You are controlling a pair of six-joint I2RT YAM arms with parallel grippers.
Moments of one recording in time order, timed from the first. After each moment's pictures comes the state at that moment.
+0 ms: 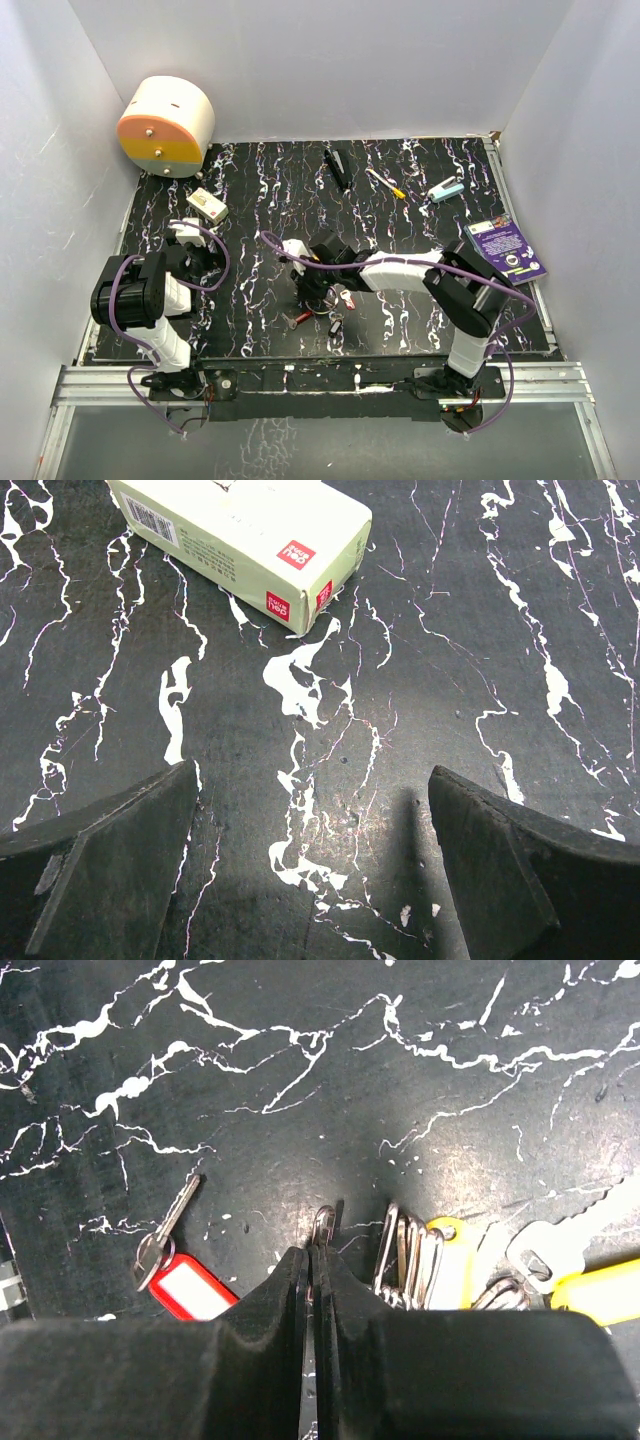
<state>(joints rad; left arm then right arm) 0.09 1.69 0.24 1.16 0.19 -0.01 0.87 1.78 0.97 0.02 -0.42 -0.15</state>
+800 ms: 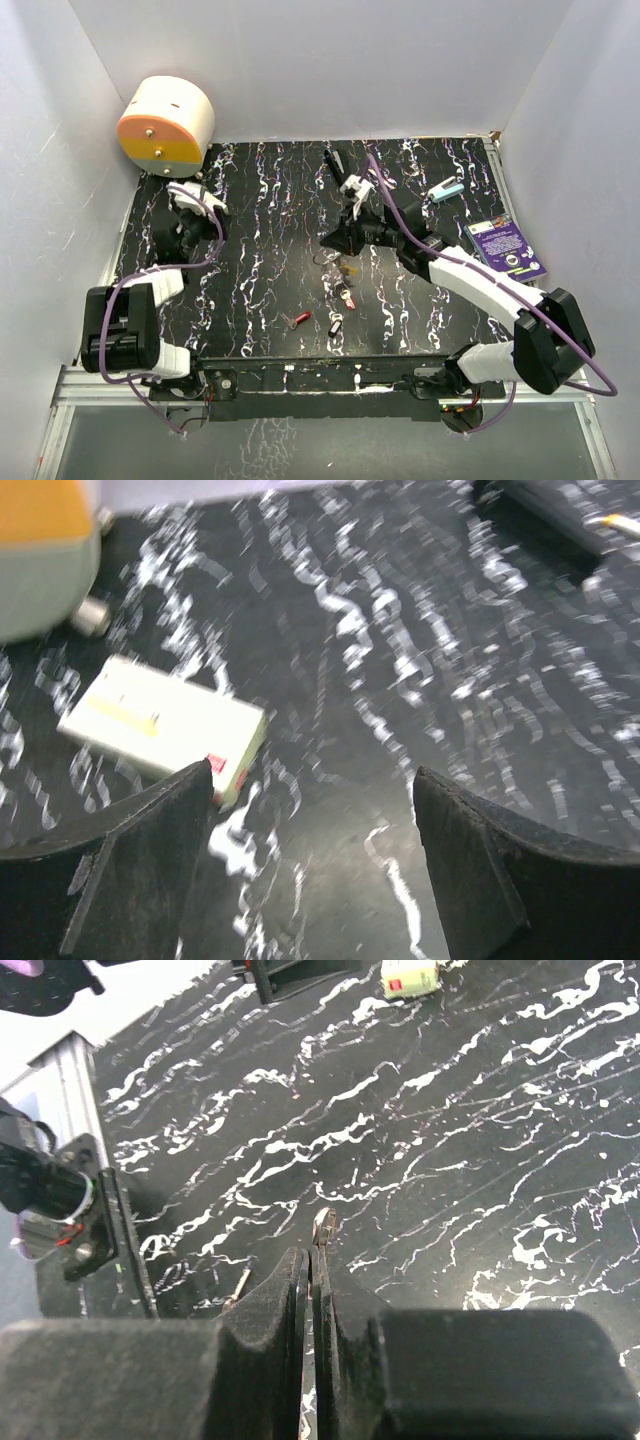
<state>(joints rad) 0.08 1.44 0.48 0.74 0.36 0.03 0.58 1.33 0.87 0.13 -0.58 0.13</state>
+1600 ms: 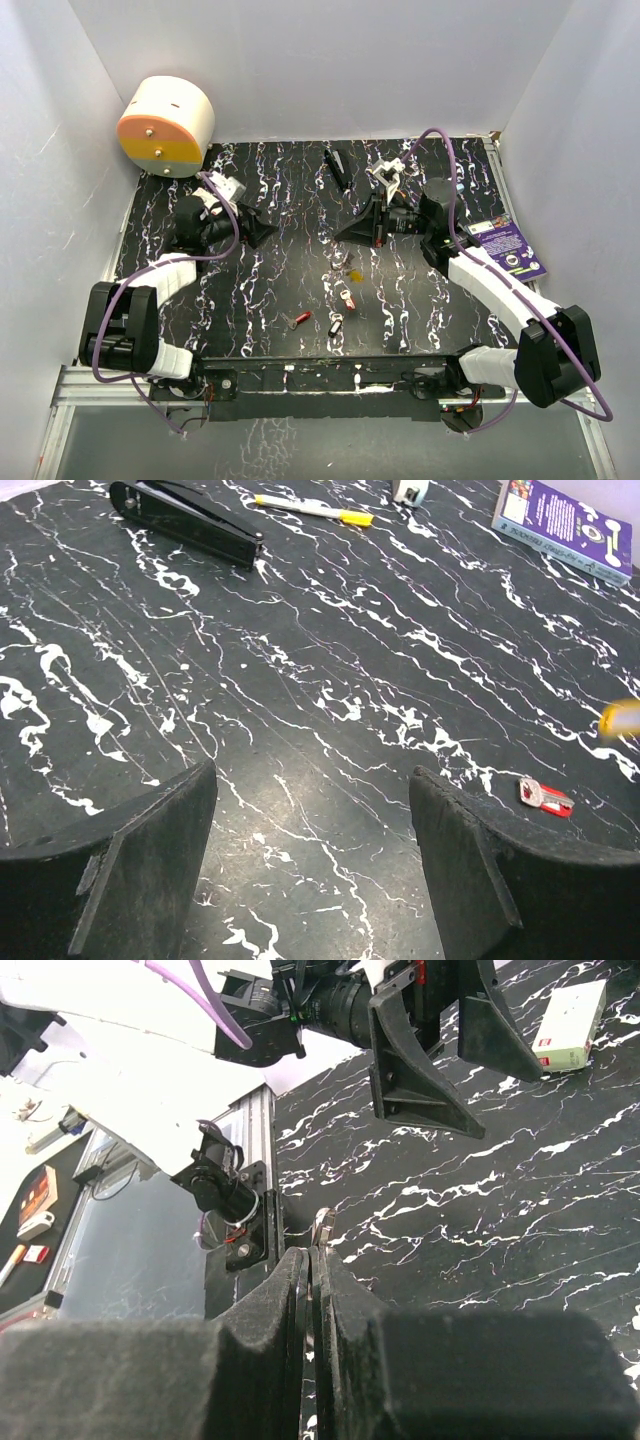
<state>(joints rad) -0.13 1.41 0.64 0.52 0.79 -0.04 0.38 1.24 0.84 0.39 -1.07 0.47</state>
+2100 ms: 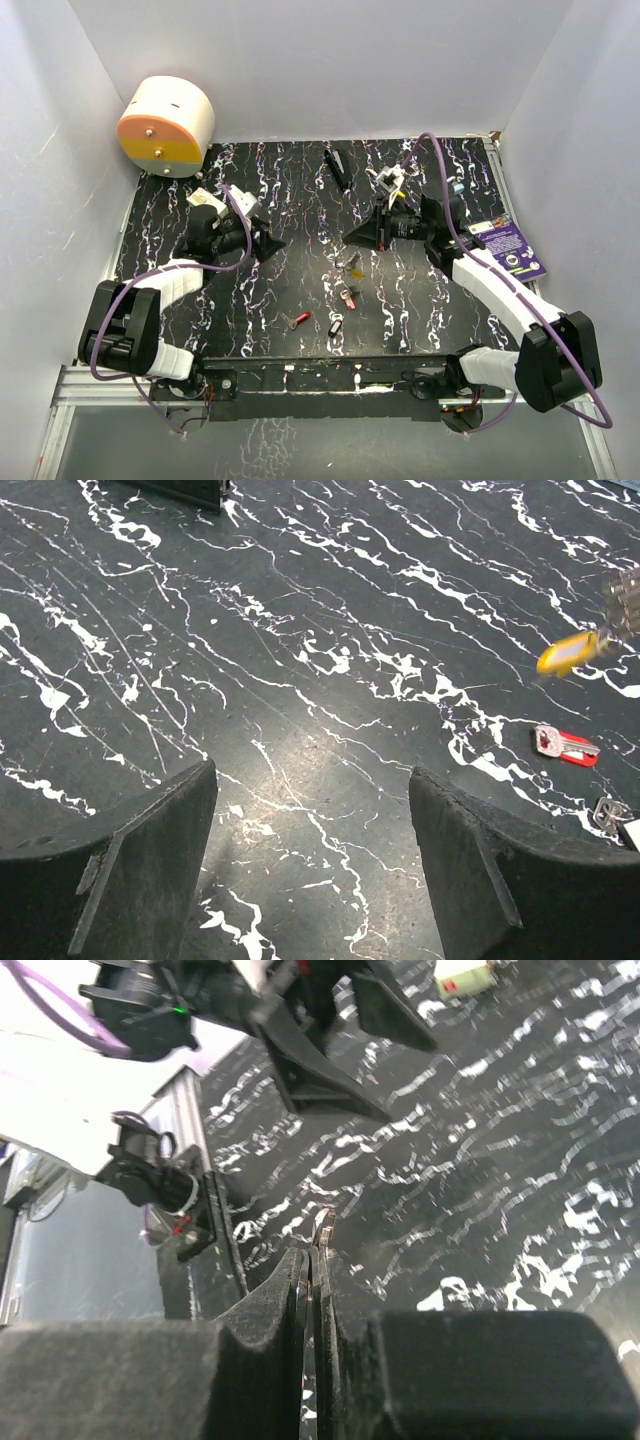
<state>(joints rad) -0.21 1.41 0.59 0.47 0.75 0.11 0.35 1.21 0.83 0.17 -0.95 0.34</state>
